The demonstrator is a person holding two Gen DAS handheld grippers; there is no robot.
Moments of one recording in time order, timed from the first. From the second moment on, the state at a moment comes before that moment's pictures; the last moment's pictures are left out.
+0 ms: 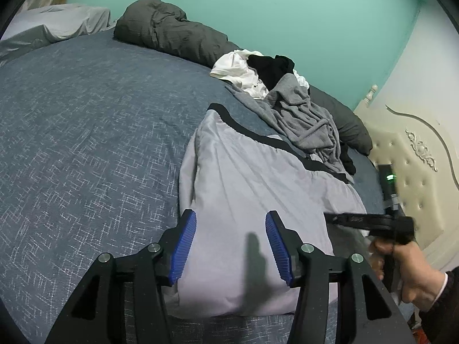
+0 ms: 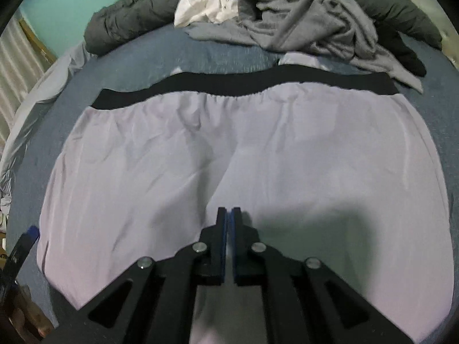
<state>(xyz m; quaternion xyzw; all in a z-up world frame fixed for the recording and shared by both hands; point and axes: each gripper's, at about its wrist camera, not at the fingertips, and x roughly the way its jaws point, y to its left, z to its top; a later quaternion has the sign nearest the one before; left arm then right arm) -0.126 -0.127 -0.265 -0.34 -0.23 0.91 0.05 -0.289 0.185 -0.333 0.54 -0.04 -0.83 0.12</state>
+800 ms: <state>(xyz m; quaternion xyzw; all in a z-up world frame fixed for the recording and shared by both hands) -0.130 -0.145 -0.275 -0.34 -0.26 0.90 0.04 -0.387 0.165 -0.324 0.55 -0.05 -0.83 0.09</state>
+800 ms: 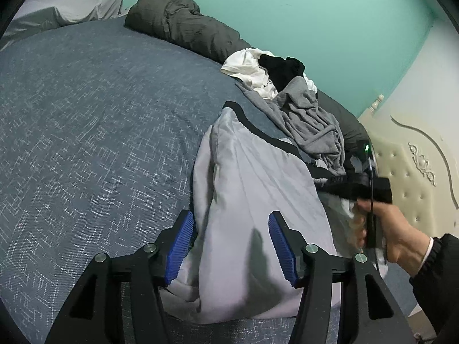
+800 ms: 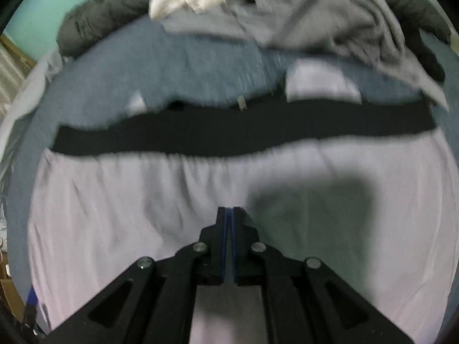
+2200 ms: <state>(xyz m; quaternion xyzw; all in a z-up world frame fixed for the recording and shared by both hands) -0.062 -0.140 -0.293 -0.38 -0.39 0.84 -0.01 -0.126 0.338 -0.309 0.38 -0.22 -0.89 0.14</state>
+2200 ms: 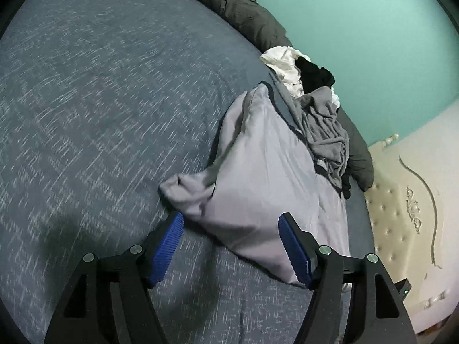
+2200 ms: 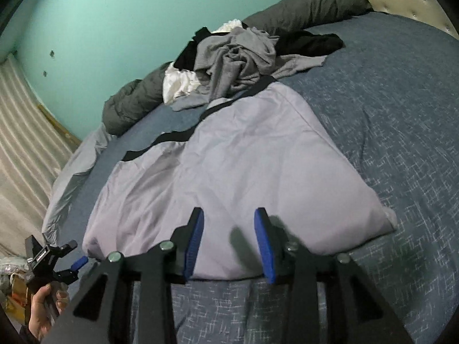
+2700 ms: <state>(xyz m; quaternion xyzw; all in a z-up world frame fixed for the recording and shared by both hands) -0.071 -0.135 -0.299 -0.39 -0.38 0.84 -0.01 -0.148 0.209 -0.327 0.45 -0.14 -0.84 0.26</state>
